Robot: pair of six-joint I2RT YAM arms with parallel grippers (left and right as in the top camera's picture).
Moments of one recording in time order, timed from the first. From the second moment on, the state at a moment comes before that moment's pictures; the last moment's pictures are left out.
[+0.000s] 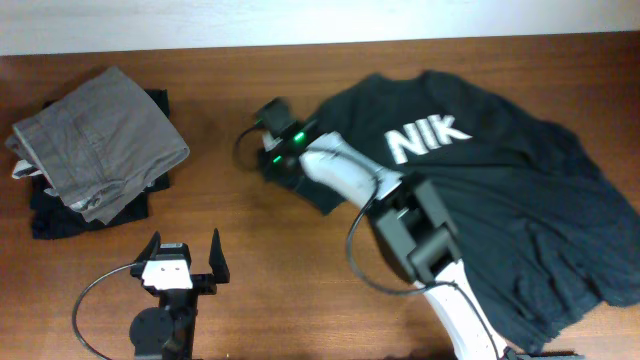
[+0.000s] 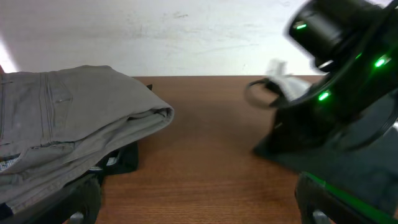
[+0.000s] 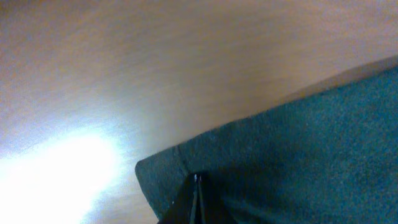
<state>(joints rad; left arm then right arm) -0.01 0.01 0.06 -0.17 -0.01 -0.01 0.70 2.44 1.94 -0.59 -0.14 0.34</state>
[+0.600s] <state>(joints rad) -0.01 0.01 0.06 -0.17 -0.01 -0.01 0.61 2.40 2.46 -1.19 -0.16 0.28</state>
